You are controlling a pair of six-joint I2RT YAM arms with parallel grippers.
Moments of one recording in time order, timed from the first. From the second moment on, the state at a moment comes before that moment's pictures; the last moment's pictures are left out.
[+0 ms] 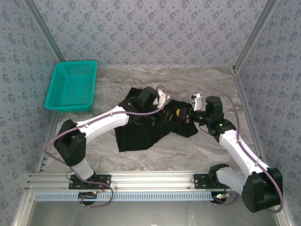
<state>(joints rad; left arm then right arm) -0.86 1.66 1.31 -0.35 0.30 -0.25 0.26 1.03 0.68 -0.17 -0.63 0.45</state>
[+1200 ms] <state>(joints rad) -0.69 1.51 1.22 -0.15 0.66 -0.53 0.63 0.89 0.86 -0.51 -0.02 0.07</state>
